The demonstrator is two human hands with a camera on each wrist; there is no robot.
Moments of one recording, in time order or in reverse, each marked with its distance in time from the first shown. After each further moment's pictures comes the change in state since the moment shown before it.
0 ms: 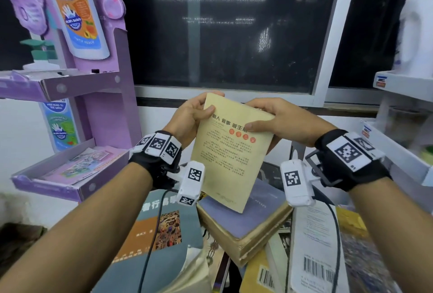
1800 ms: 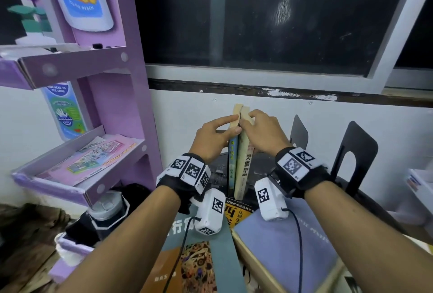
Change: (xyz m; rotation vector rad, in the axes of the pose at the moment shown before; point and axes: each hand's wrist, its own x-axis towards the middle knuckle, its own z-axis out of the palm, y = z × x) left_hand 0.049 -0.116 -0.072 0.265 0.233 -0.122; right_hand 0.156 0.066 0.115 -0.149 0.275 0.239
